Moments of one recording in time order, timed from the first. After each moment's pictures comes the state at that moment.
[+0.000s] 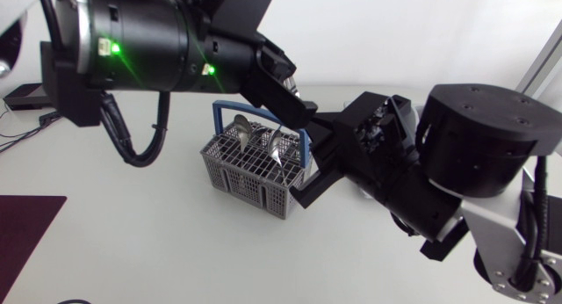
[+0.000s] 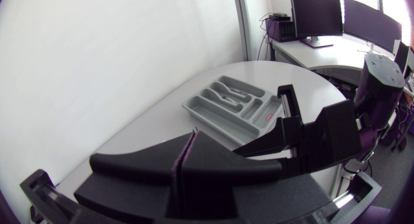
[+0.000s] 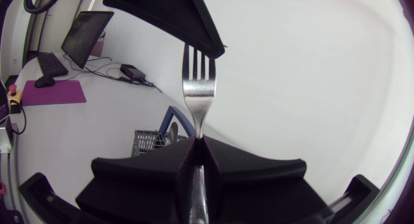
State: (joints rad) left arm -0.88 1.36 1.35 -0.44 -0.17 0.18; right arm 0.87 1.14 0.61 0.42 0.30 -0.35
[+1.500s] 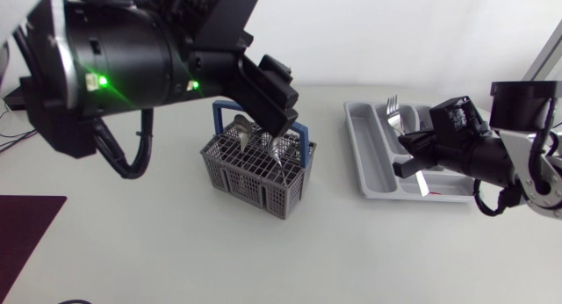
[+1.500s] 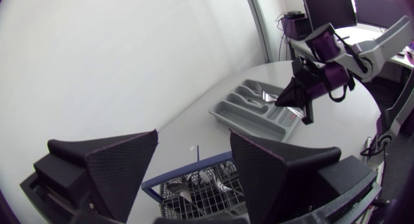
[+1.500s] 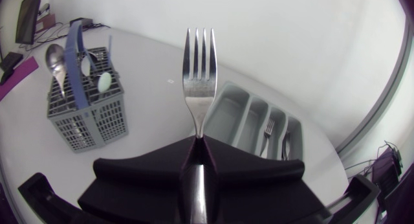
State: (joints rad) left arm -0.91 1.29 1.24 -0.31 -0.33 0.30; right arm 0.10 1.19 0.63 0.04 -0.14 -0.33
